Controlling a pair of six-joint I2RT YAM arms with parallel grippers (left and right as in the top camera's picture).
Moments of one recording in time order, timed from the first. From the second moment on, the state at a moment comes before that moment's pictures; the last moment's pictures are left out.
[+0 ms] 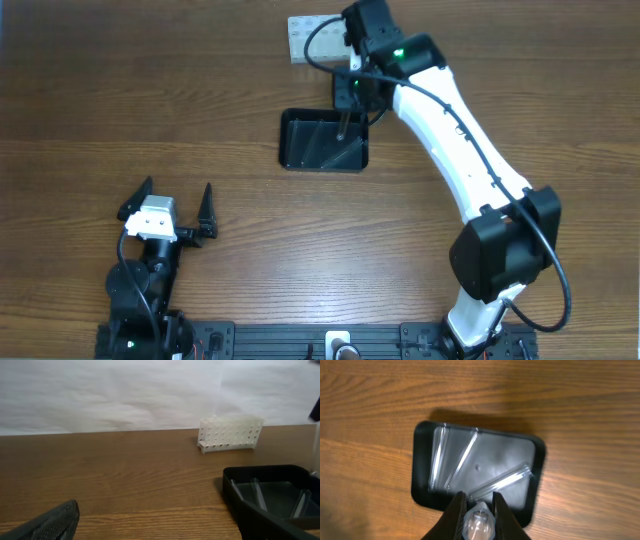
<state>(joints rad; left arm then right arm) 0.00 0.01 0.01 -0.07 0.10 0.00 0.42 1.91 1.75 -0.98 -0.08 0.38</state>
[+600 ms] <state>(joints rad) 0.00 0.01 0.01 -0.07 0.10 0.00 0.44 1.92 1.47 -0.68 -0.02 0.53</state>
